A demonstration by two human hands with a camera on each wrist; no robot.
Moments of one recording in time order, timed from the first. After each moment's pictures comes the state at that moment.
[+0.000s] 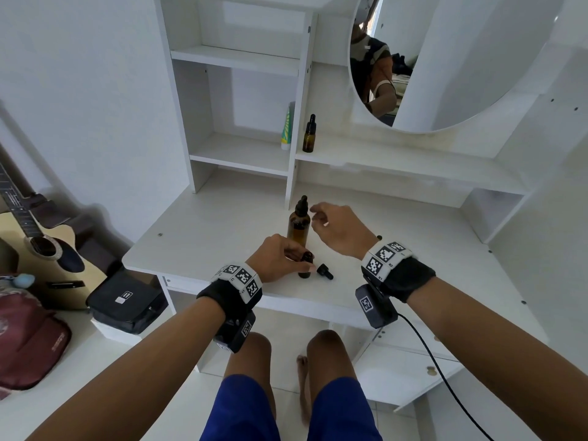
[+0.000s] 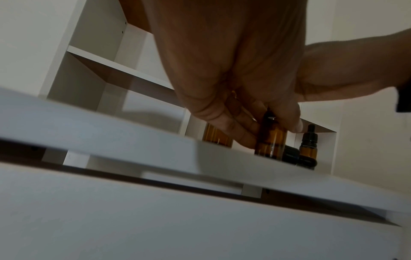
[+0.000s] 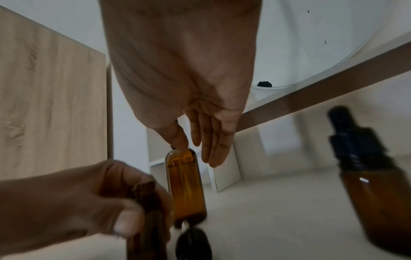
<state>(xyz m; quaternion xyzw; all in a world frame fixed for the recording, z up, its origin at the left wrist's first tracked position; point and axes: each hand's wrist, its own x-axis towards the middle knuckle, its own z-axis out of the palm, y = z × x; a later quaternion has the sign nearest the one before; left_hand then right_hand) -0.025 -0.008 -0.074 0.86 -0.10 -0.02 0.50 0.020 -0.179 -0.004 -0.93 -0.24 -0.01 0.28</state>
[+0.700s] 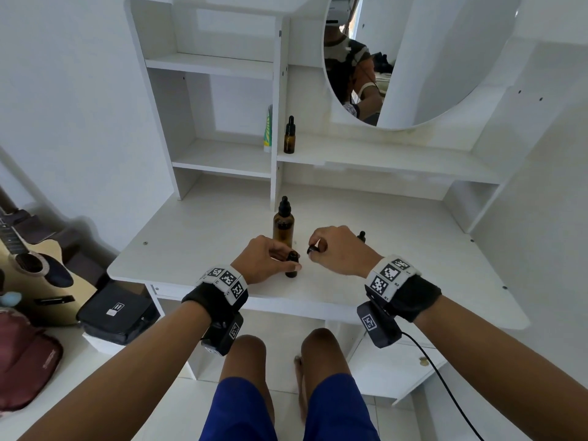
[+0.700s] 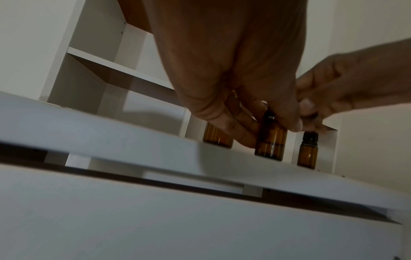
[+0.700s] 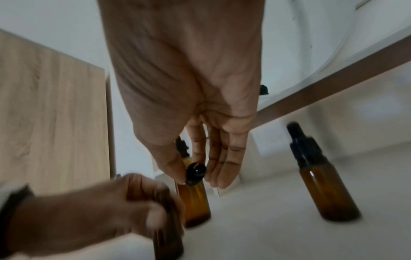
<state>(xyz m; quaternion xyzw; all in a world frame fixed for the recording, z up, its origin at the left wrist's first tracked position) -0.025 -0.008 -0.073 0.86 -0.11 -0.02 0.50 -0.014 -0.212 -0.012 -0.95 -0.24 0.04 0.22</state>
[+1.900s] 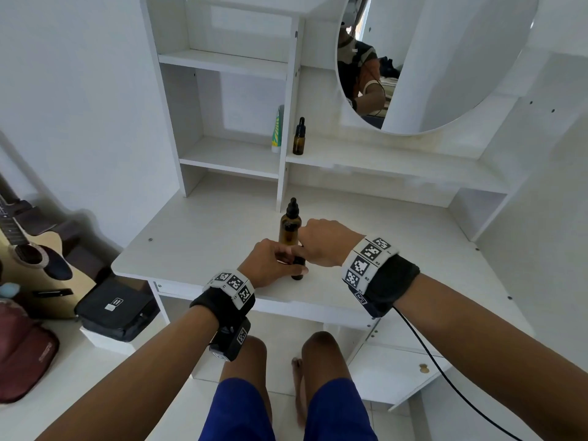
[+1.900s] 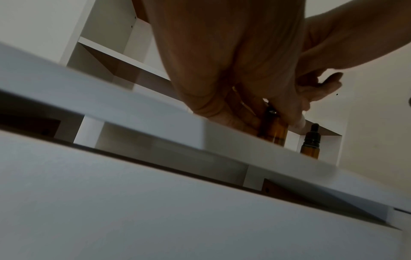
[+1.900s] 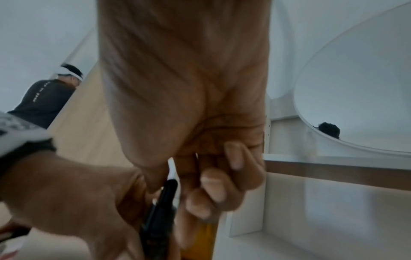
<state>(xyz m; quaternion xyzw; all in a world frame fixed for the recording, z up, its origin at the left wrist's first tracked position) -0.029 -0.010 -0.079 0.84 -0.09 -0.02 0.53 -0.016 -0.156 0.024 -0.95 -0.30 0.07 -0.08</state>
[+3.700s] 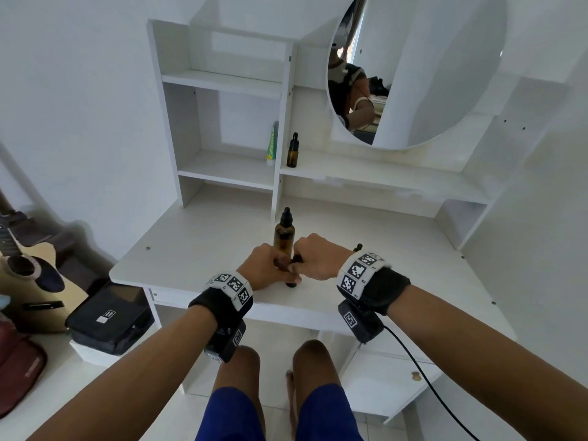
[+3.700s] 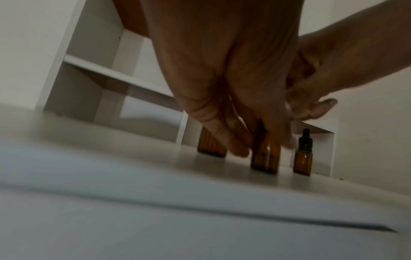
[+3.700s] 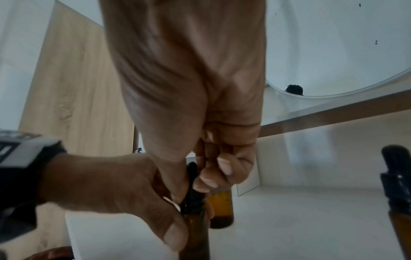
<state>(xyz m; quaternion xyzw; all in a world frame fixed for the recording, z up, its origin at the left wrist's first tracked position) -0.032 -0.012 -0.060 0.90 -0.09 -0.03 0.43 -0.028 -0.168 0.020 -0.95 -0.28 0.12 0.03</state>
